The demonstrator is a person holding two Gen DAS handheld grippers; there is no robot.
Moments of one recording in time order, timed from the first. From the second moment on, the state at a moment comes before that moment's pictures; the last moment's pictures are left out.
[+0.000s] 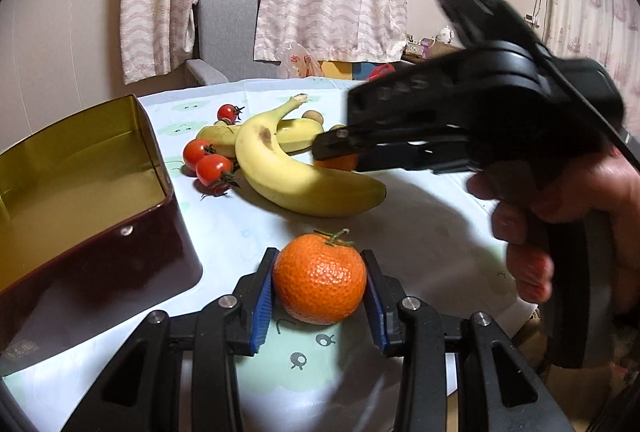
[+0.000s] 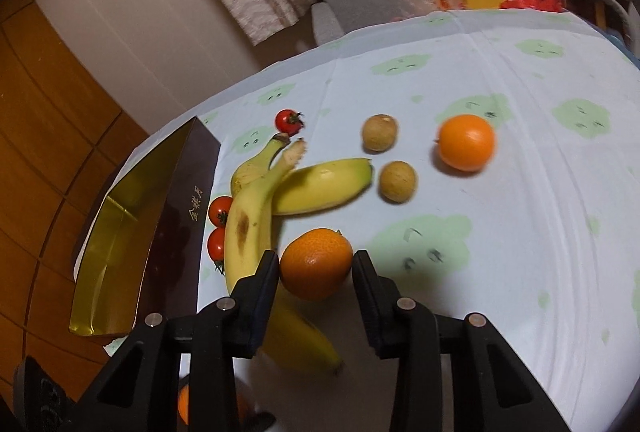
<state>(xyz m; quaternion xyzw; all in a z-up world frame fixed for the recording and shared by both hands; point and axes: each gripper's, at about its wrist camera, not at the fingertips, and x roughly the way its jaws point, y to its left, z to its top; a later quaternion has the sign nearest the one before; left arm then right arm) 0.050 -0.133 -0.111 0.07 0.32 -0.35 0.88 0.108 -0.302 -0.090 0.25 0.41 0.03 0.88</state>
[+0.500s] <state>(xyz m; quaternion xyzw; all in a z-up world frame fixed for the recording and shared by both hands) 0.023 -0.106 -0.059 0.06 0.25 -0.34 0.90 0.055 -0.297 -0.054 0.26 0.36 0.01 0.90</state>
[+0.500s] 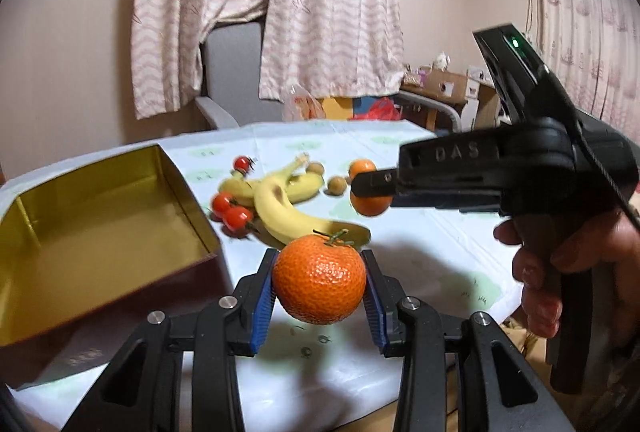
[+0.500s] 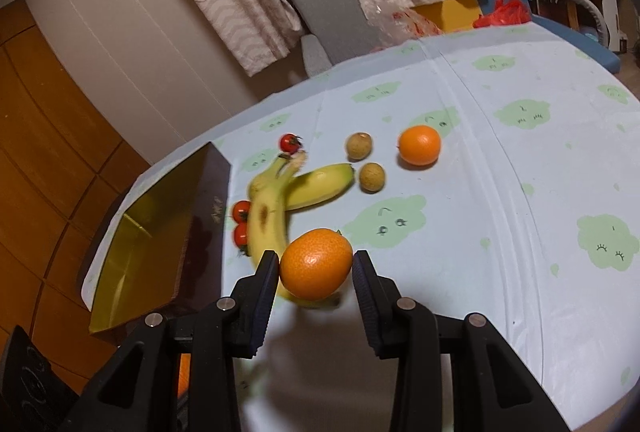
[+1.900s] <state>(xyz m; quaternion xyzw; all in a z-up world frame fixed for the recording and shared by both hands) 0.127 0.067 -0.079 0.03 0.38 -0.07 0.92 0.154 -0.091 -0.056 0.08 0.44 0.15 0.88</state>
